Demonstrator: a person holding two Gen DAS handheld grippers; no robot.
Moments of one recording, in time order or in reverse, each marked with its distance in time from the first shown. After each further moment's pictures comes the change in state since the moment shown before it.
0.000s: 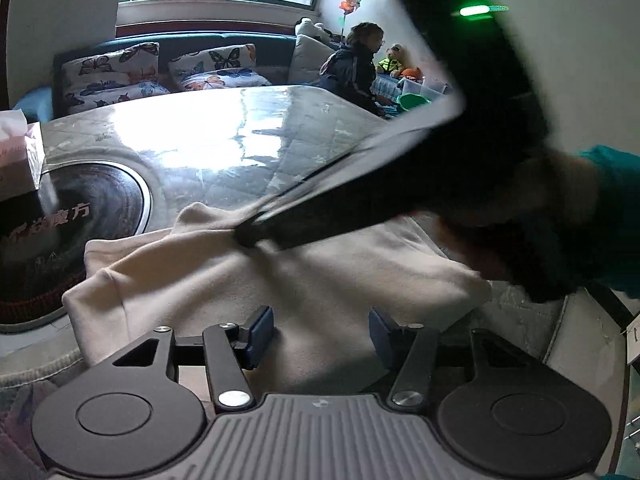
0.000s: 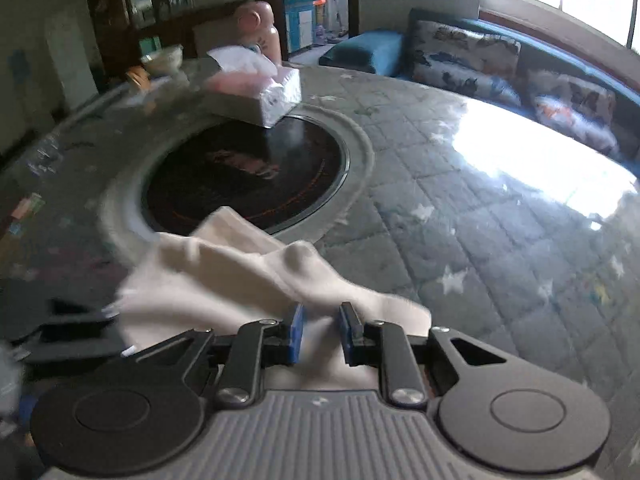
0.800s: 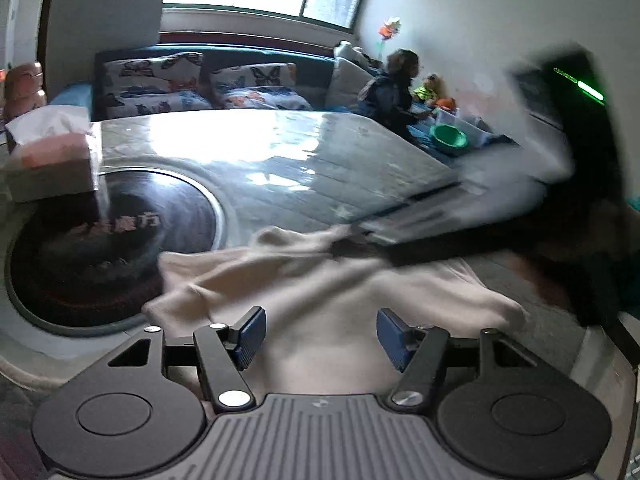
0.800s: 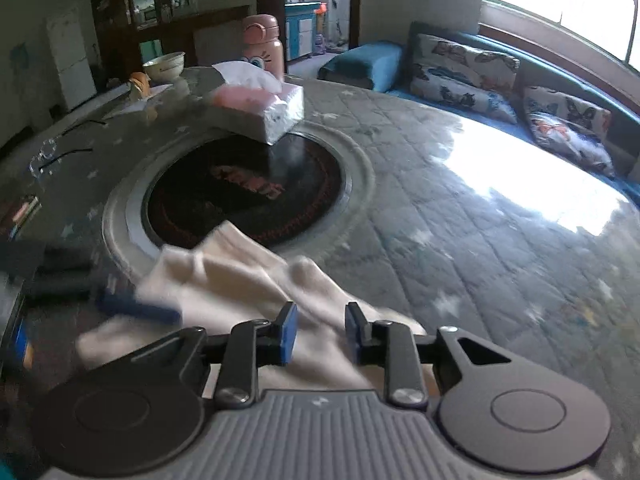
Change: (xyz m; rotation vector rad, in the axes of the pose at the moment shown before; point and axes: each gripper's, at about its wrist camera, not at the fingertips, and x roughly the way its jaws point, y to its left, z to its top) left arm -0.024 0.046 0.005 -0.102 -0.068 0.082; right arm -0.024 0.005 0.000 -0.011 -0.021 -0.023
